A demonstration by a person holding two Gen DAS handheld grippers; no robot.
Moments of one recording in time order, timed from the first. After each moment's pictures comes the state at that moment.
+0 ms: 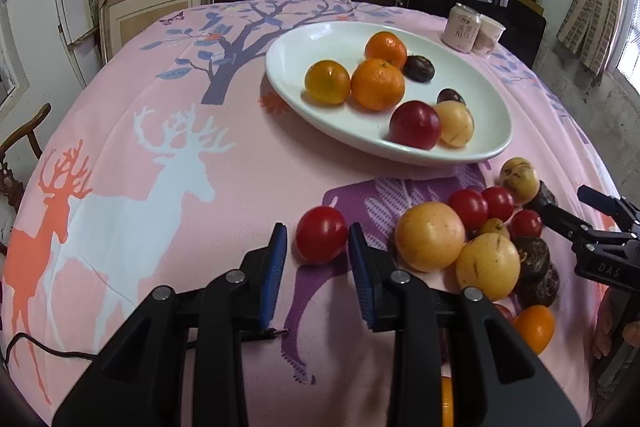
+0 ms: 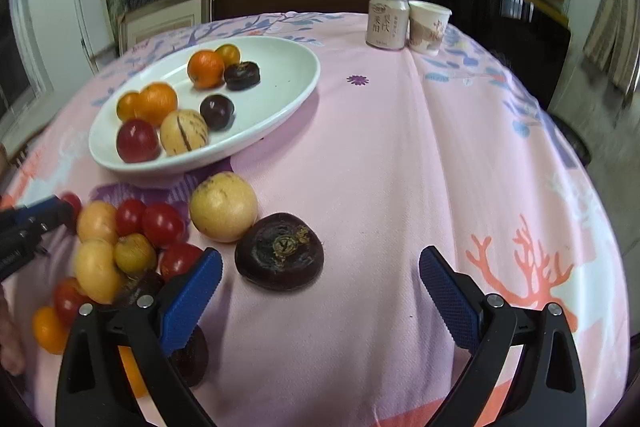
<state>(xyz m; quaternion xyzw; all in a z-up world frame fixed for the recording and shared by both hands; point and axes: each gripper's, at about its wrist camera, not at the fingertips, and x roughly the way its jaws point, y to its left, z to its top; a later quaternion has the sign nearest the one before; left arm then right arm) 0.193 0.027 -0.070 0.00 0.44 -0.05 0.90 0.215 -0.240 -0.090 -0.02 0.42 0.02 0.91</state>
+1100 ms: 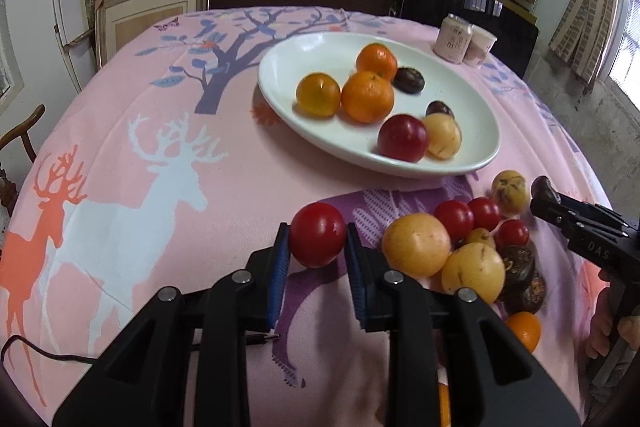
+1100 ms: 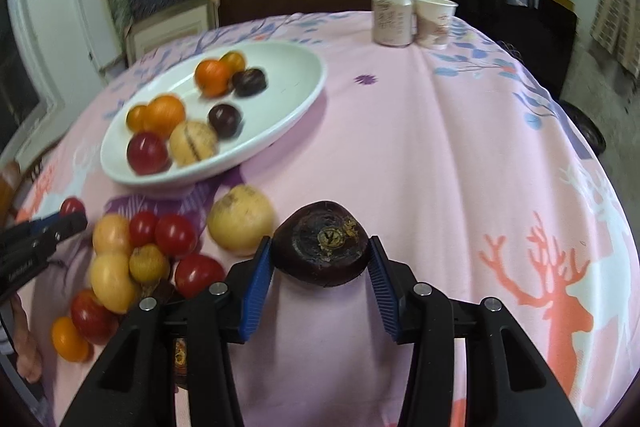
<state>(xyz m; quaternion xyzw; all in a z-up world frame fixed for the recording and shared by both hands) 0.189 0.028 -0.060 -0.02 0.42 -0.07 0.90 0.220 -0.254 -0.085 0.04 0.42 0.05 0.91</state>
